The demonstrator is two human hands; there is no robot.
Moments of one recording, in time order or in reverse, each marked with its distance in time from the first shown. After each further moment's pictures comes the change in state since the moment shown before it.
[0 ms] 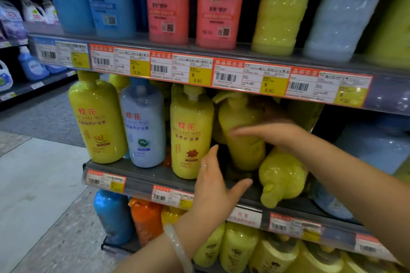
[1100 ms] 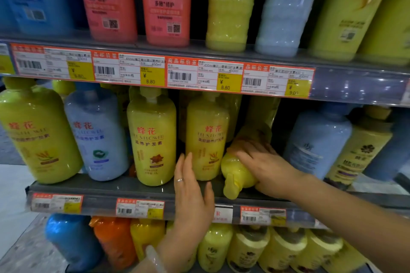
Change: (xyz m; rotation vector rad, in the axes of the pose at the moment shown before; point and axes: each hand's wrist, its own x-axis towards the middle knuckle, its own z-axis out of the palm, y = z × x) left_hand -0.013 -0.006 0.031 -0.018 0.073 0.044; right_hand -0.055 0.089 -0.030 -1.216 -0.230 -0.219
